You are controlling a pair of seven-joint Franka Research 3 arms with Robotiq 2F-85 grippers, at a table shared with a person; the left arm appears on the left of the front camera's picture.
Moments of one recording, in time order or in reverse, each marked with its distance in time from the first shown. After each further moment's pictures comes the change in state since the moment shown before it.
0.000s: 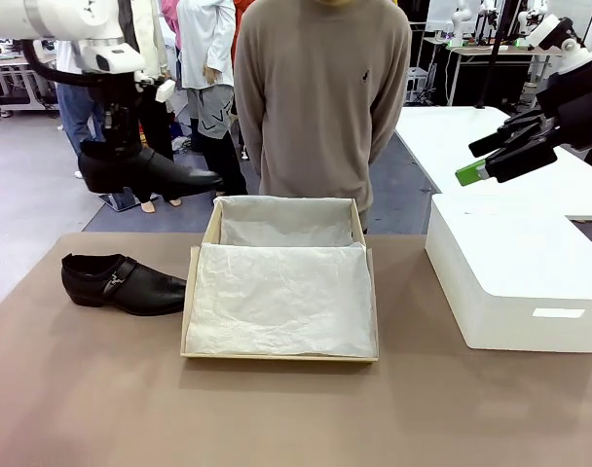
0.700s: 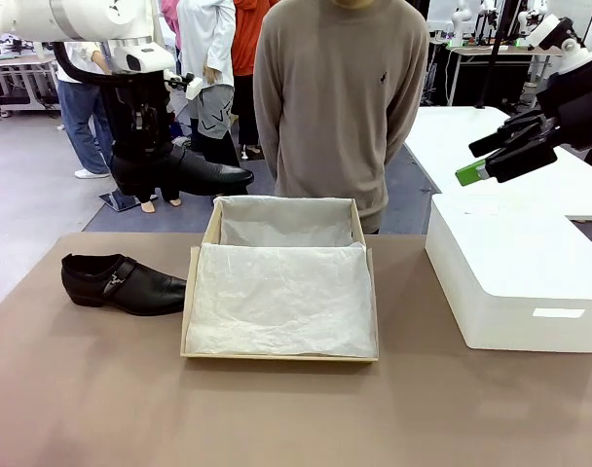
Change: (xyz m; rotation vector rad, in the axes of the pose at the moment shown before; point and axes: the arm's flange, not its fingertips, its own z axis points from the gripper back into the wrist) left arm 0.043 -0.008 -0.001 -0.006 -0.055 -0.012; right arm 0.000 0.000 0.000 0.000 0.000 0.000
